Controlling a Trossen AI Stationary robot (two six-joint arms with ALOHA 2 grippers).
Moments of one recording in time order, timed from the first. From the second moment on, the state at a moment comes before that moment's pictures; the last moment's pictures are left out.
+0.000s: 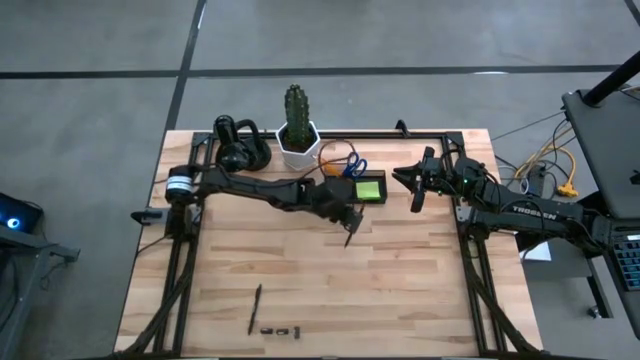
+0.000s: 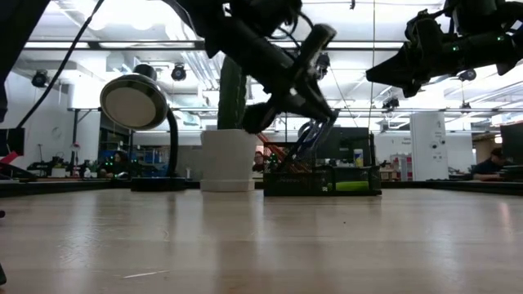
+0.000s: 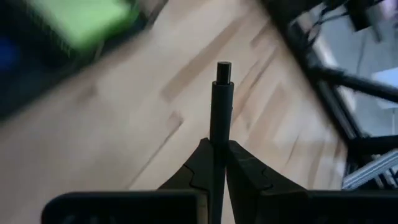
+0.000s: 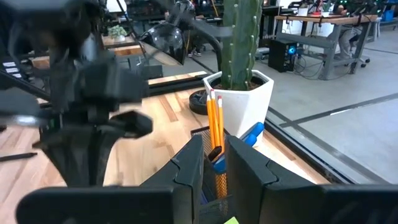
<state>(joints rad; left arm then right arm) 0.05 1.91 1.40 -0.14 0.06 -0.88 -0.44 0.62 0.27 0.24 -0.13 0.08</state>
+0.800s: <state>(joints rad) 0.15 1.76 1.44 -0.11 -0.37 -0.20 -0.44 0.62 0.27 0.24 -0.13 0.08</state>
